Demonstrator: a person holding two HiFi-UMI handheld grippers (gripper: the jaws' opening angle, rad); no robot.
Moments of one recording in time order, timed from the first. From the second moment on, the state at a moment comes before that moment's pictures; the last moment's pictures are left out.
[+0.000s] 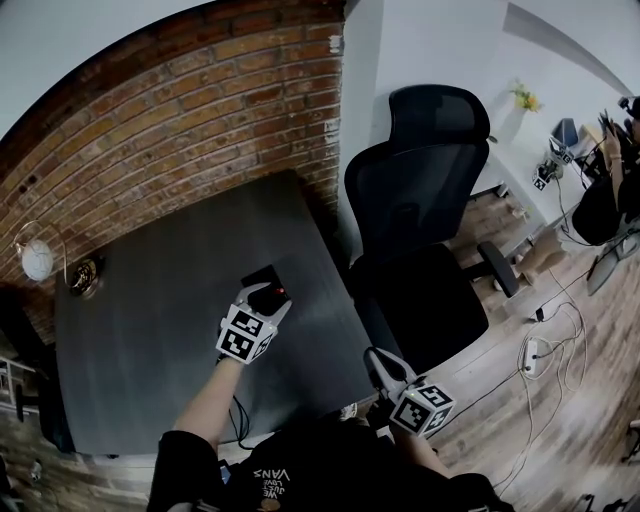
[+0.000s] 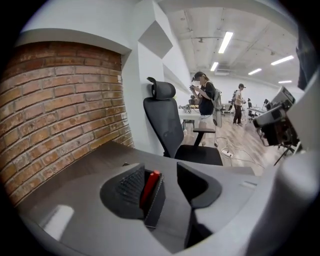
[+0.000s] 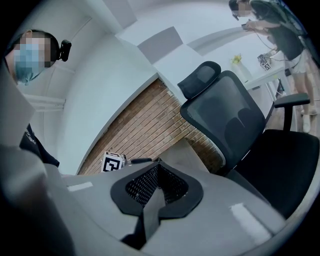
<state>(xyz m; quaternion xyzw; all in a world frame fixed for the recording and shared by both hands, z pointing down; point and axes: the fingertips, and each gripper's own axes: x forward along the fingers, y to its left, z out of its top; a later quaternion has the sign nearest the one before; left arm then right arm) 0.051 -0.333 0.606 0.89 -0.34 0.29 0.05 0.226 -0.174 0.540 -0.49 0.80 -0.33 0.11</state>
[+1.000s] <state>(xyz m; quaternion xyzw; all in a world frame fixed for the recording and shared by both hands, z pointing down) 0.056 -0.343 0.619 0.86 -0.32 0.40 0.04 0.252 -0.186 0.545 -0.47 0.81 -0.34 0.11</state>
